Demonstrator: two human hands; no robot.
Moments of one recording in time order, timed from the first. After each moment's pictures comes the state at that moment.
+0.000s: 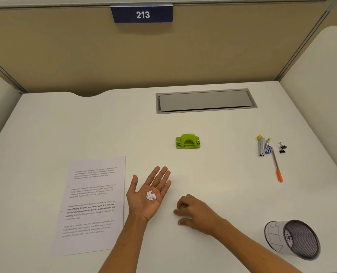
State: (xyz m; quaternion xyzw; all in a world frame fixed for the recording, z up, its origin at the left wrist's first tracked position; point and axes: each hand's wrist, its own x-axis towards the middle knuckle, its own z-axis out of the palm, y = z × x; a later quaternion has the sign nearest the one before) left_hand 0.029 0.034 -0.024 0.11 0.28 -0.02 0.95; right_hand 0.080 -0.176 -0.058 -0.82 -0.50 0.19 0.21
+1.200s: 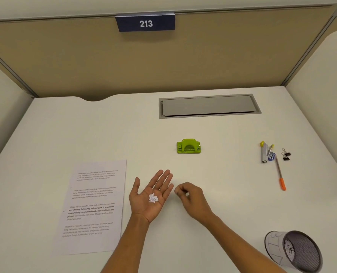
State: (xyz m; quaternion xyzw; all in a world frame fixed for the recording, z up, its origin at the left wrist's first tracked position) left_hand 0.038 0.021 -0.020 0.14 0.29 -0.01 0.95; right_hand 0.102 -0.144 -0.027 -0.84 -0.21 0.17 0.48
